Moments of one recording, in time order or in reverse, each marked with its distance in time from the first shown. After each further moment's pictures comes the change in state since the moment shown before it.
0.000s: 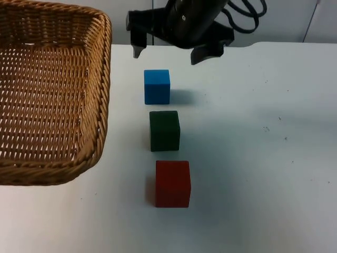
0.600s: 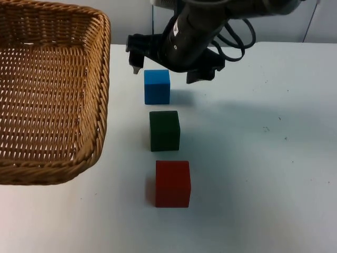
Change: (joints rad) right arm -0.002 0.112 -0.007 -0.099 -0.131 0.188; left arm 0.000 0.000 0.000 0.000 -0.007 0.000
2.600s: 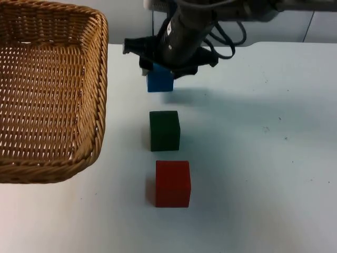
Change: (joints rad) right arm -0.010 0.084 -0.189 0.032 0.104 -0.122; left arm 0.000 0.000 0.000 0.000 -0.015 0.000
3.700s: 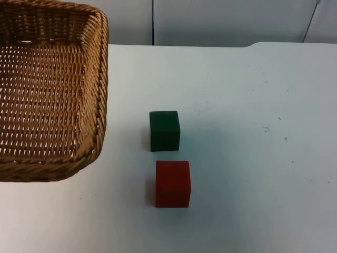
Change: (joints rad) right arm 0.366 -0.395 -0.005 0.012 0.186 -0.313; left arm 0.000 0.000 0.000 -0.008 0.002 0.000
